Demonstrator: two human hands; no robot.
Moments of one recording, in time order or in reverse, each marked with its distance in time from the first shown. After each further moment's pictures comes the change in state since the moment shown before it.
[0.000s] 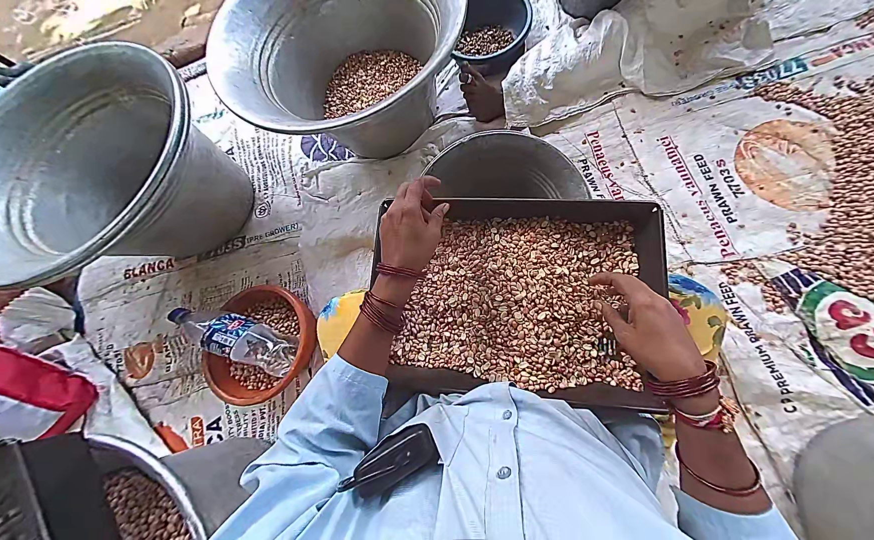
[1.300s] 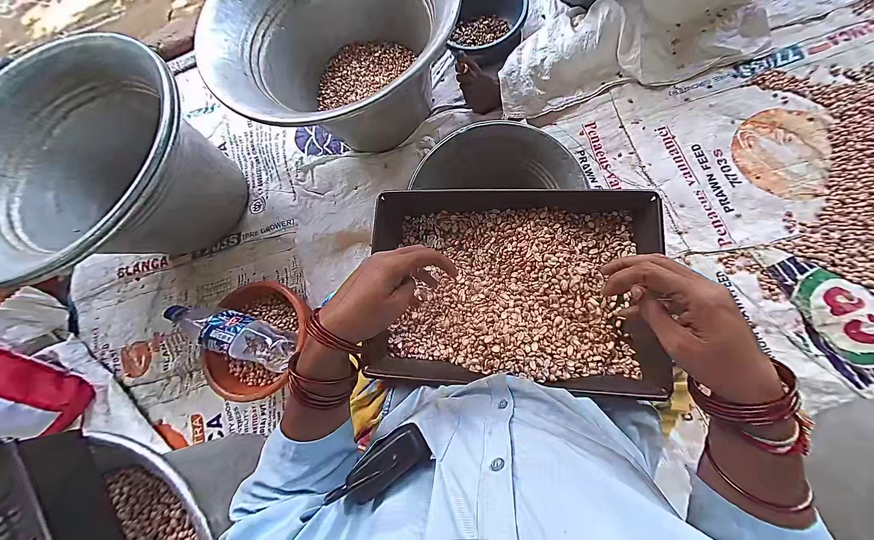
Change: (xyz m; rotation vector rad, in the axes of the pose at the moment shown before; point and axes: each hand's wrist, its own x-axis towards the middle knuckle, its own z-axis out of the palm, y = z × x) left_hand -0.054 -0.004 -0.073 -0.287 -0.555 0.199; right_hand -0.019 -0.024 -0.040 0.274 0.145 -0.381
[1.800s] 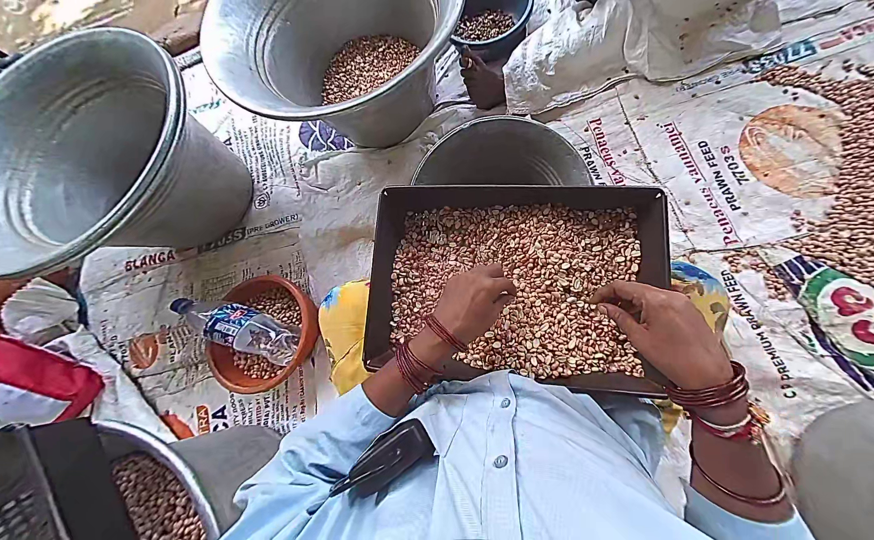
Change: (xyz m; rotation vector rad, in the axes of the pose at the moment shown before) left_hand 0.043 0.007 0.114 0.242 0.037 0.079; right_hand -0.012 0.016 0.023 -0.274 -0.164 0.279
